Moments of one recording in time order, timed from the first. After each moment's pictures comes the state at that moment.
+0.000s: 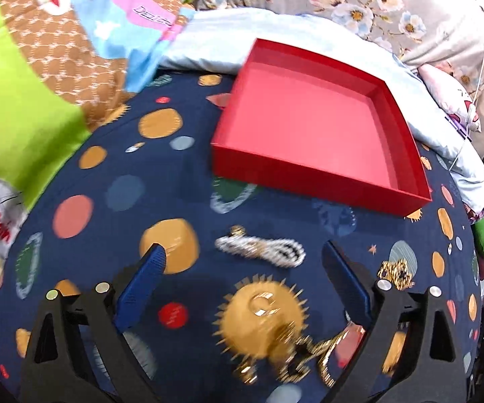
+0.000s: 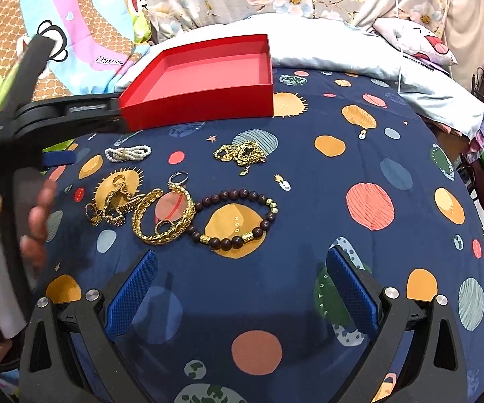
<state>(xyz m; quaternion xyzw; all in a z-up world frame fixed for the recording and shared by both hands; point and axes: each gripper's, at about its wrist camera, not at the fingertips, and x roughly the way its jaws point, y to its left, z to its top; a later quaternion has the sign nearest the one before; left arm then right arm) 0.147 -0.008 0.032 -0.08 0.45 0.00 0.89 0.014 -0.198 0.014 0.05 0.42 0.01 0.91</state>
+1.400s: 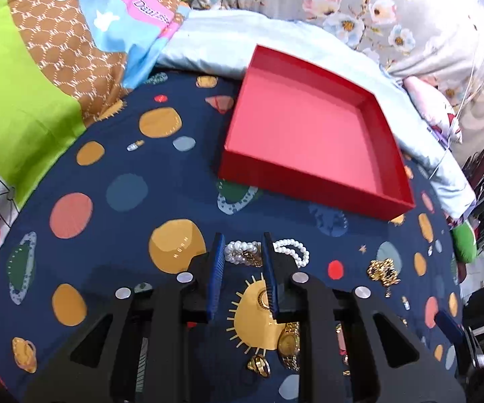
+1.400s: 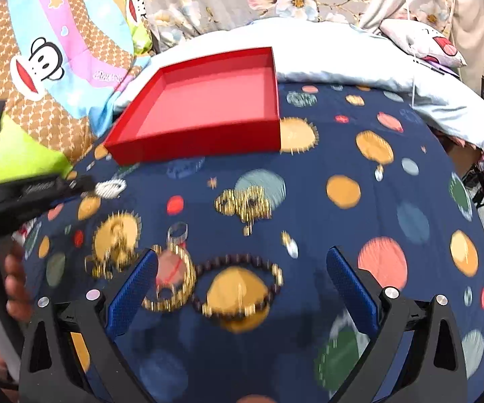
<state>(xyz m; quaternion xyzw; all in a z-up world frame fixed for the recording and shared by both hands) 0.137 0.026 0.043 -0.12 0.43 -0.05 0.89 0.068 -0.206 0.034 0.07 0.41 0.03 0.91</state>
